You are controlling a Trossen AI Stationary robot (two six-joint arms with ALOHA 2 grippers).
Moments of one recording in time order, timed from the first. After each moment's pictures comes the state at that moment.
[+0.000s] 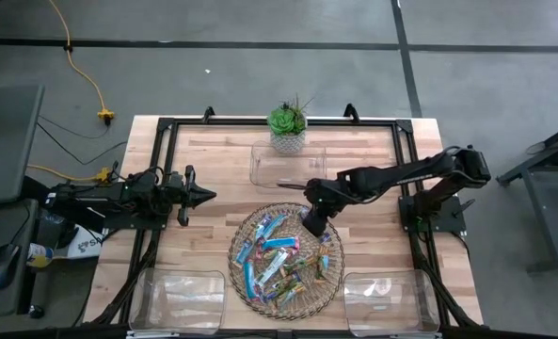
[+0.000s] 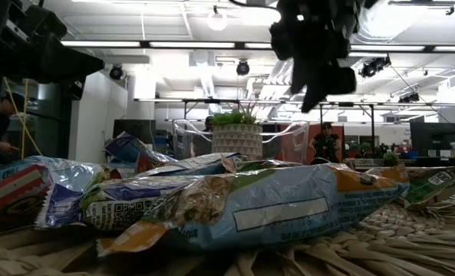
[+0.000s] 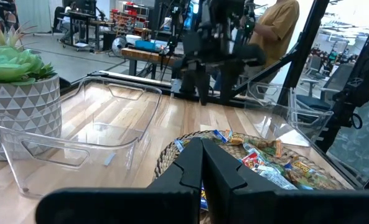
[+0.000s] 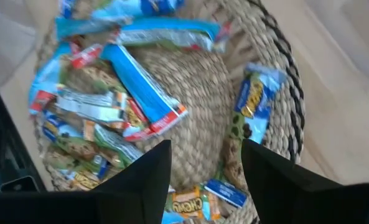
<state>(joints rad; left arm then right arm) 0.00 0.01 0.02 0.00 -0.04 -0.16 0.07 1.57 1.14 -0.64 -0.12 0.76</state>
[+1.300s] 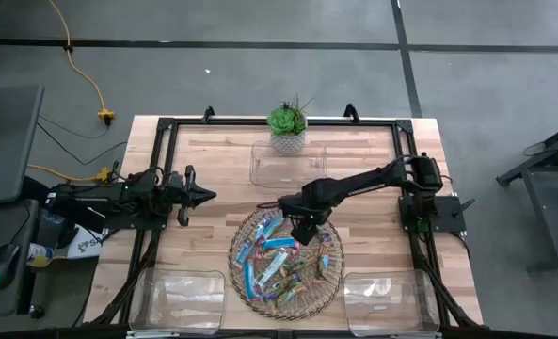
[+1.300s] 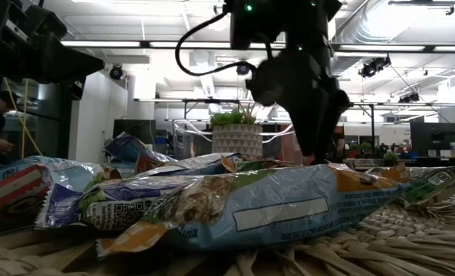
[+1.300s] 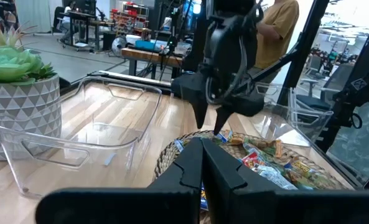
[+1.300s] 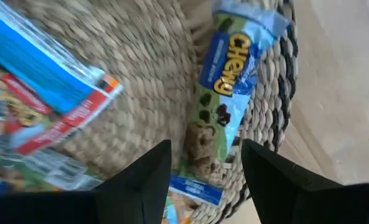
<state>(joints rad) 0.00 0.01 0.02 0.00 -0.04 -0.16 0.10 1.95 1.43 -1.01 -0.08 0.76</state>
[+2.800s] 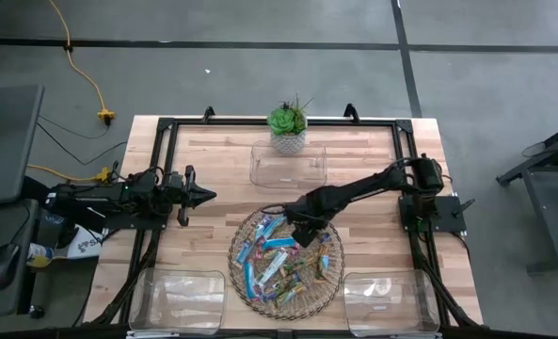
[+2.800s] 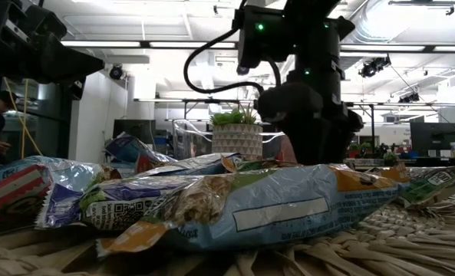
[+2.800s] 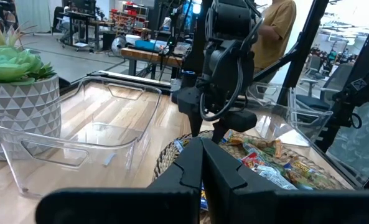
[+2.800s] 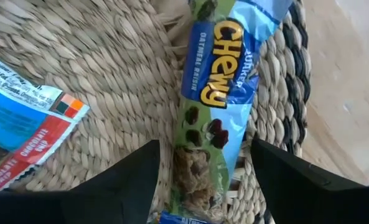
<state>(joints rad) 0.00 0.01 0.02 0.00 -0.03 -0.16 0.11 1.95 1.29 -0.83 -0.04 0.88</state>
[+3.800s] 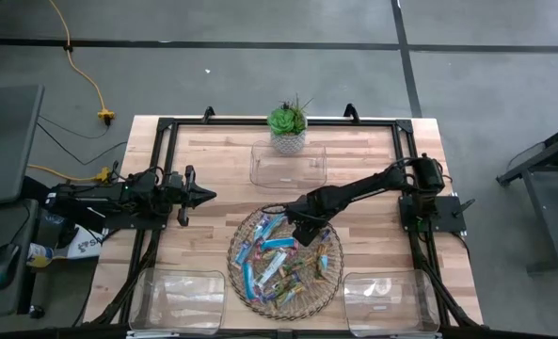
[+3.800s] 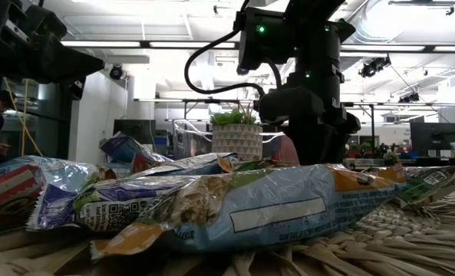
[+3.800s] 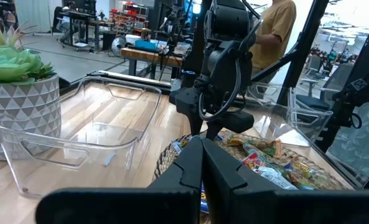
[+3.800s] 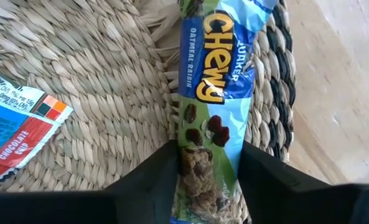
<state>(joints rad) 0.00 0.01 0.02 0.00 -0.04 -0.16 0.11 1.95 1.27 -0.79 -0.03 0.86</state>
